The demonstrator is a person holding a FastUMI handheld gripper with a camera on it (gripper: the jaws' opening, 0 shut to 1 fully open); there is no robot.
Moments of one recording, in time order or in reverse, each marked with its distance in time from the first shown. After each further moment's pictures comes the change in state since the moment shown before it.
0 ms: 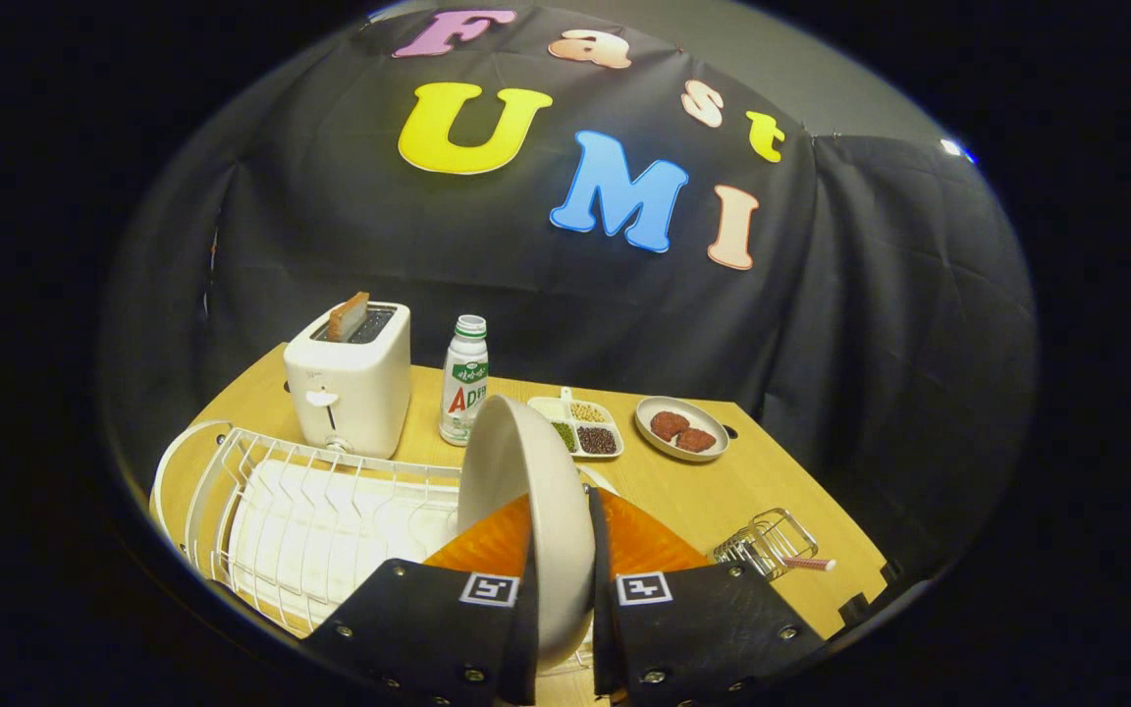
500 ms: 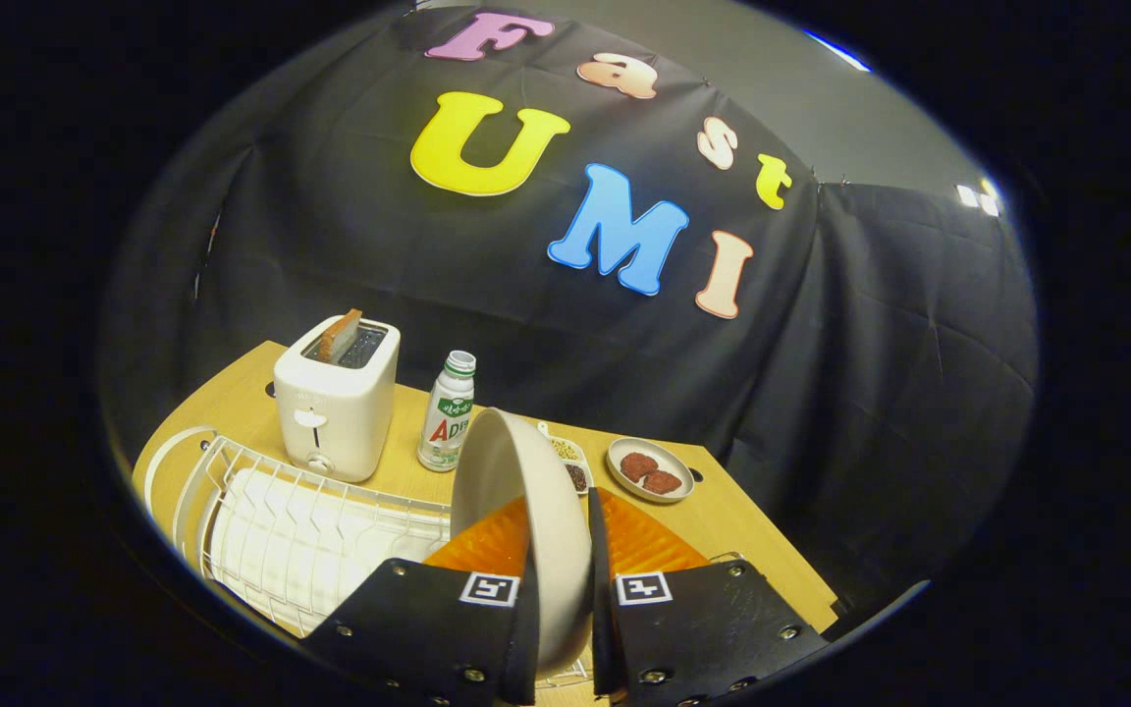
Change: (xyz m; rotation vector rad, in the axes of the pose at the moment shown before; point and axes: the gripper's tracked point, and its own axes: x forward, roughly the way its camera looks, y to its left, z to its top) arm -0.017 -0.013 0.048 -0.104 -0.090 -0.088
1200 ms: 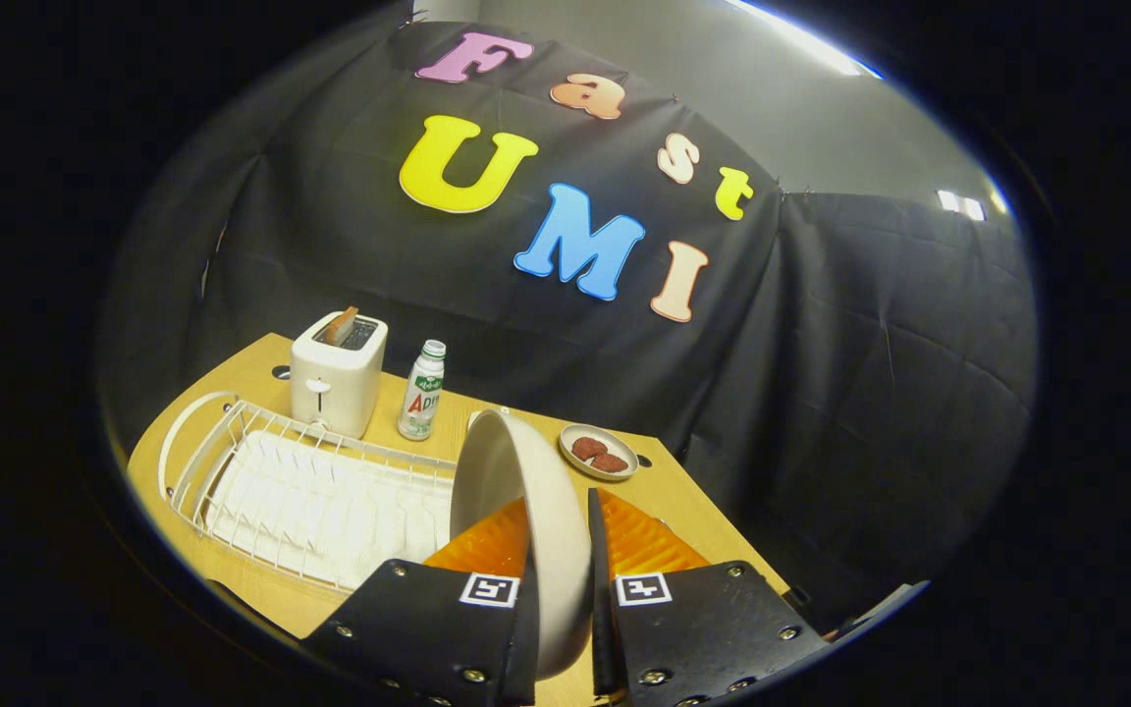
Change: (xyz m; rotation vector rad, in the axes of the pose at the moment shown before) arm -0.115 -0.067 -0.047 -0.009 0.000 -0.035
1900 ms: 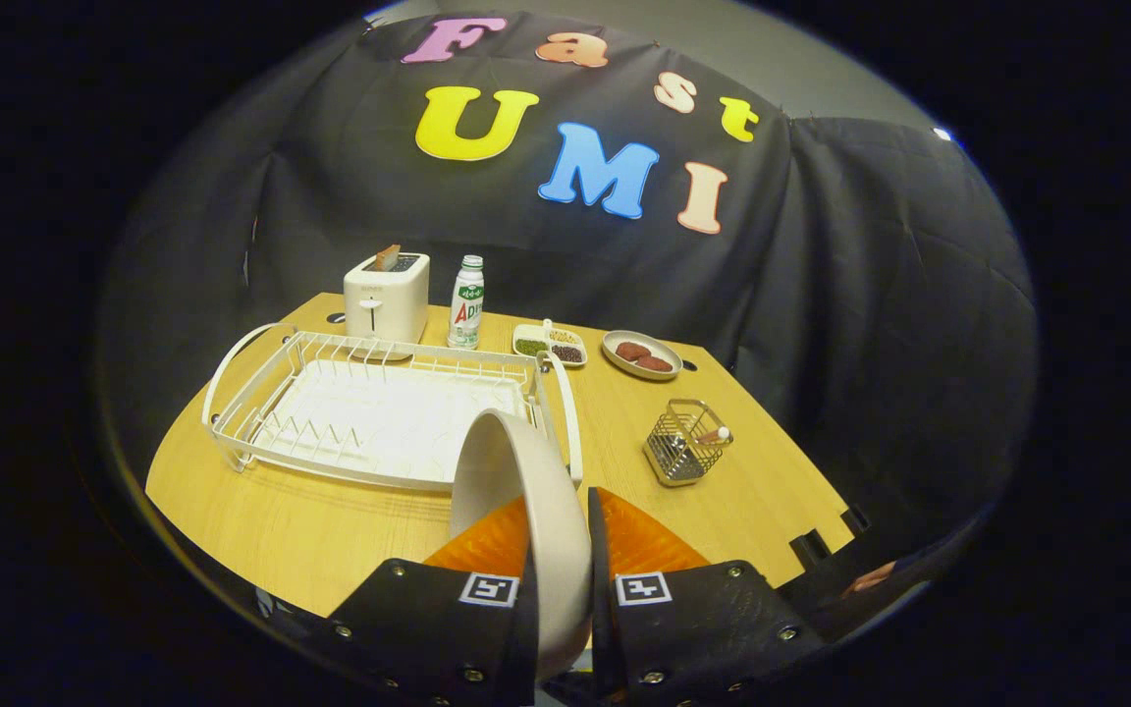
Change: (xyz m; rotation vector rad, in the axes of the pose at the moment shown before) arm -0.040 0.013 -0.120 0.145 0.195 0.177
